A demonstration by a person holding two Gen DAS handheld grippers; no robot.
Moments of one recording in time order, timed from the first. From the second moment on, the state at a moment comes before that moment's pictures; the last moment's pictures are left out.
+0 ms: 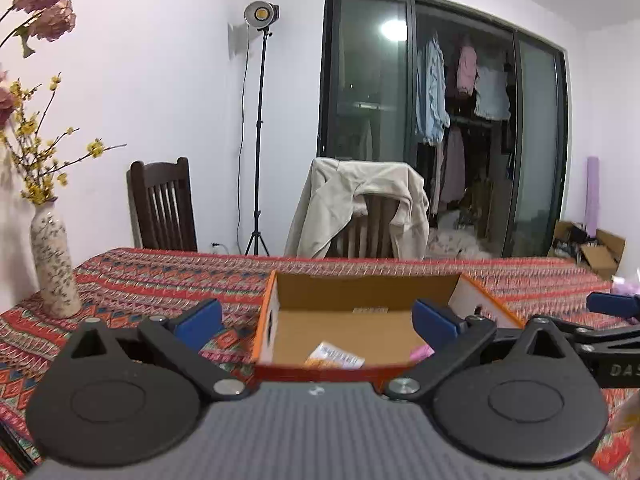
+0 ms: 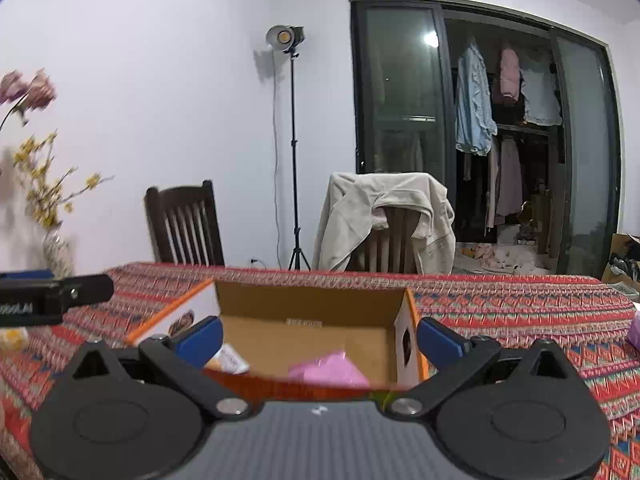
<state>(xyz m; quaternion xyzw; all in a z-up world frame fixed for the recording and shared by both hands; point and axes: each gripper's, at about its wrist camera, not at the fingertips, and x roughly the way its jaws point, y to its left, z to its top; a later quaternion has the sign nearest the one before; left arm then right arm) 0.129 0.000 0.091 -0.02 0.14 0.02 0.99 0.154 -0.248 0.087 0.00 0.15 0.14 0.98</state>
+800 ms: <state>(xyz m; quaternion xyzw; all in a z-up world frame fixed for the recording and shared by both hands) 0.068 0.042 0.015 -0.05 0.23 0.03 0.97 0.080 -0.256 0.015 0.01 0.24 0.13 0.96</state>
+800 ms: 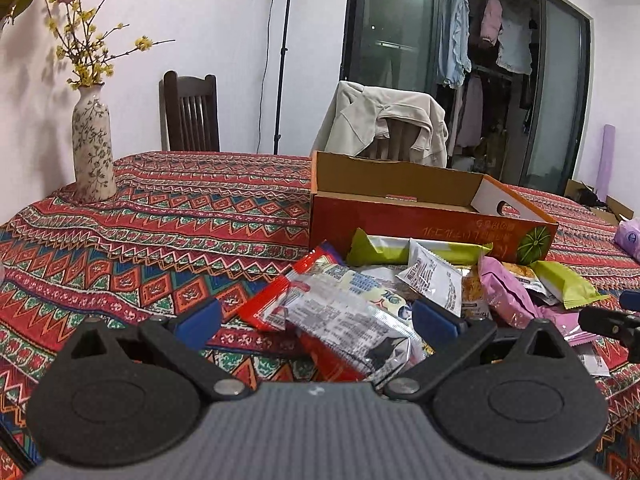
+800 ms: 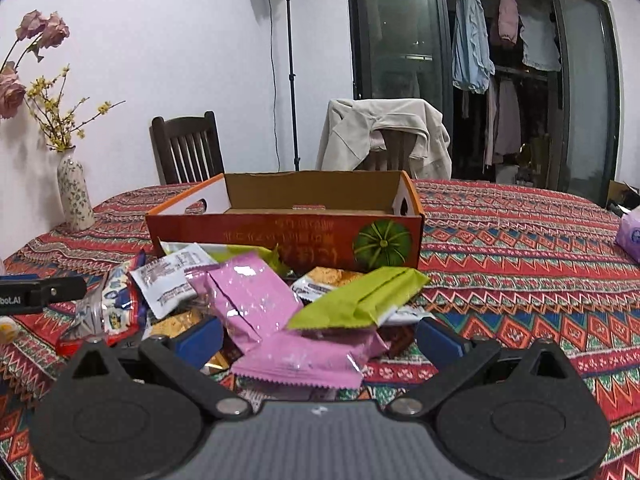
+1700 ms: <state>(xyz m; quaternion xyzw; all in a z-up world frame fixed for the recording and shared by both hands) 0.066 0.036 0.007 -0.06 0.24 0.01 0.97 0.101 -0.223 -0.006 -0.06 0.27 0.11 0.95</state>
